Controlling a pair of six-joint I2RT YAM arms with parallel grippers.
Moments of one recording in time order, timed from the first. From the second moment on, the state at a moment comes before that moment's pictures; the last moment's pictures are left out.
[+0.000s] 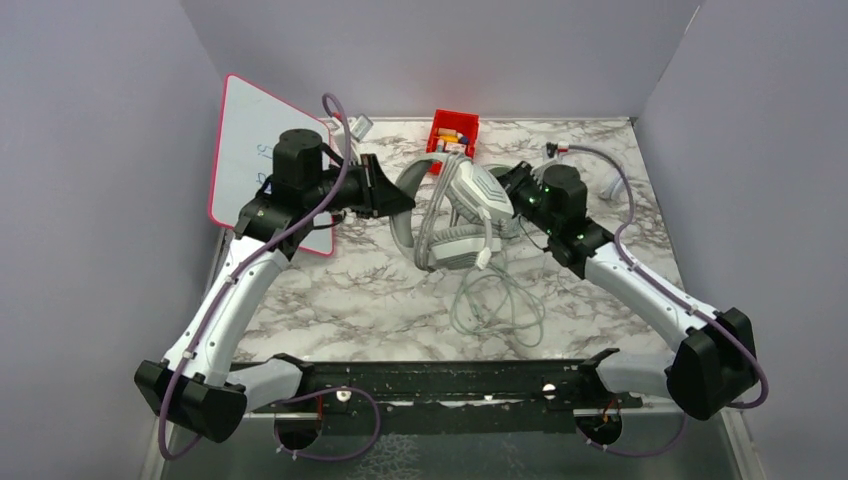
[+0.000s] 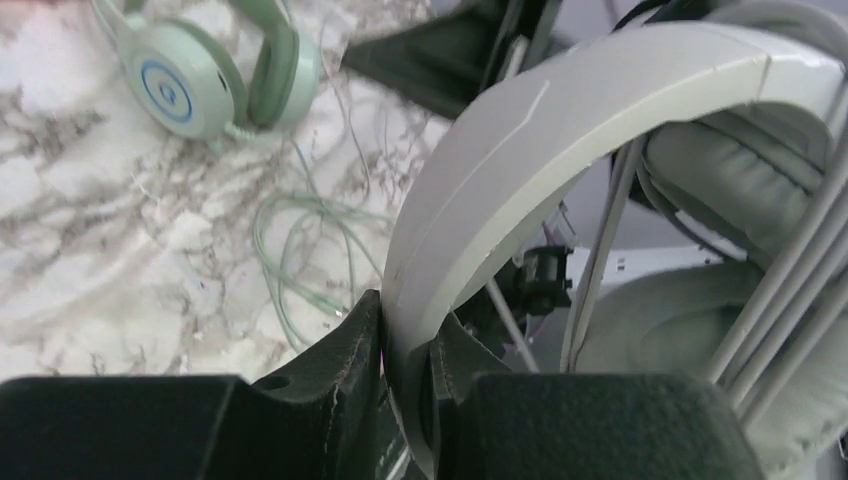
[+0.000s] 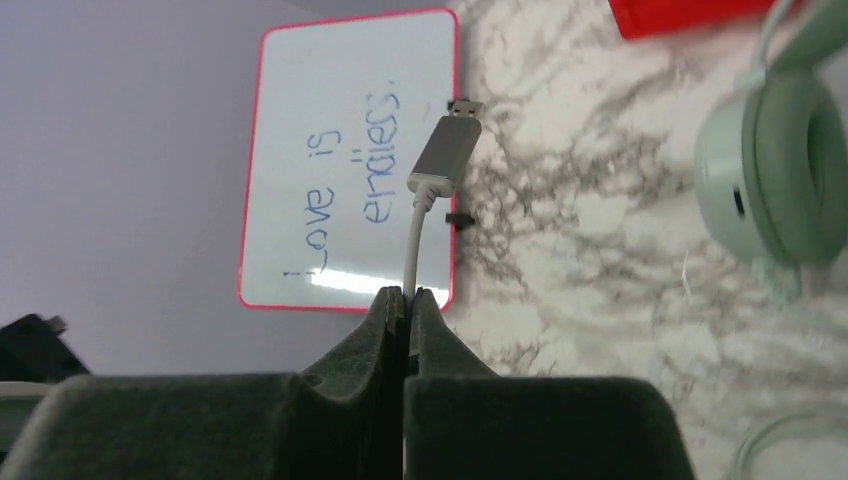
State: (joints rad) left arm -0.36 1.17 1.34 -0.49 0.72 -0.54; right arm 0.52 1.25 0.89 0.11 -0.06 1.10
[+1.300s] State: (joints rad) left arm -0.48 1.21 1.16 -0.67 0.53 -0.25; right arm 0.41 1.30 1.03 0.46 -1.35 -0.02
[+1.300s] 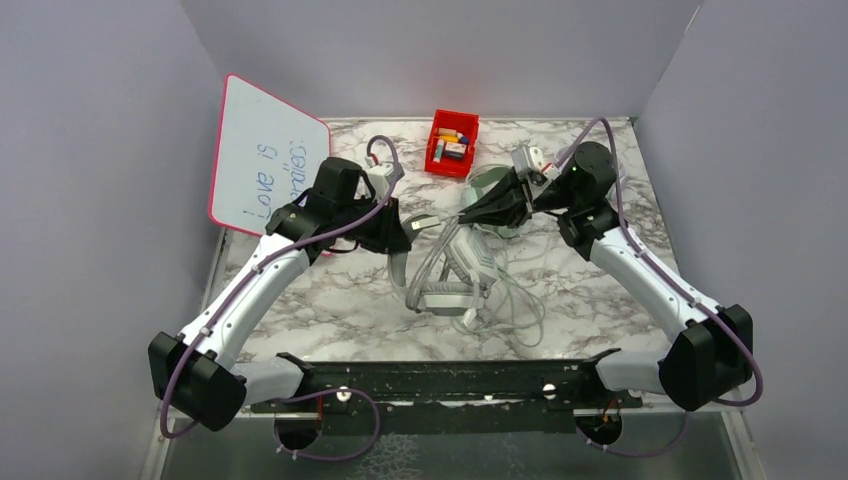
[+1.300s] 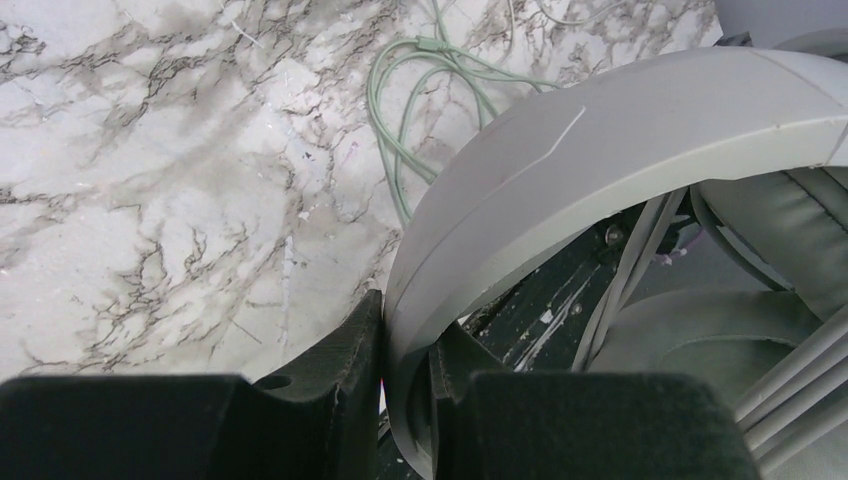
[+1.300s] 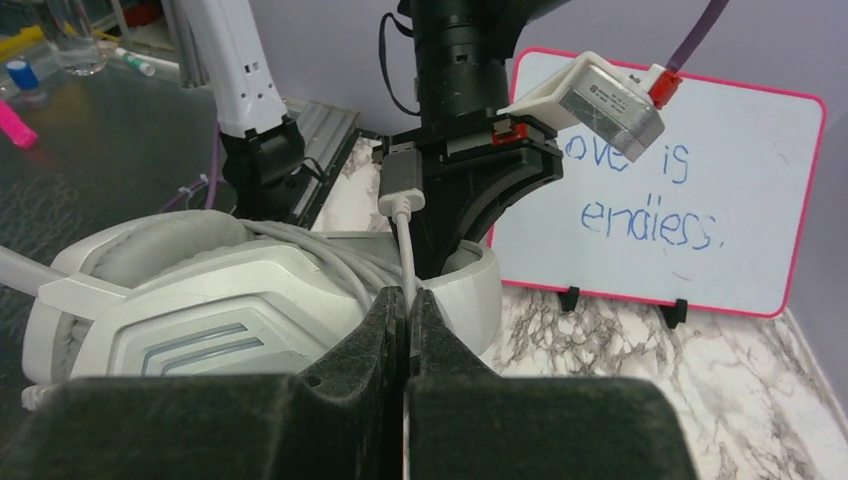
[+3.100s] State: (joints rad) left arm -0.47 1.23 1.08 -0.68 0.32 -0.29; right arm 0.57 1.46 1.26 -0.19 -1.07 -0.06
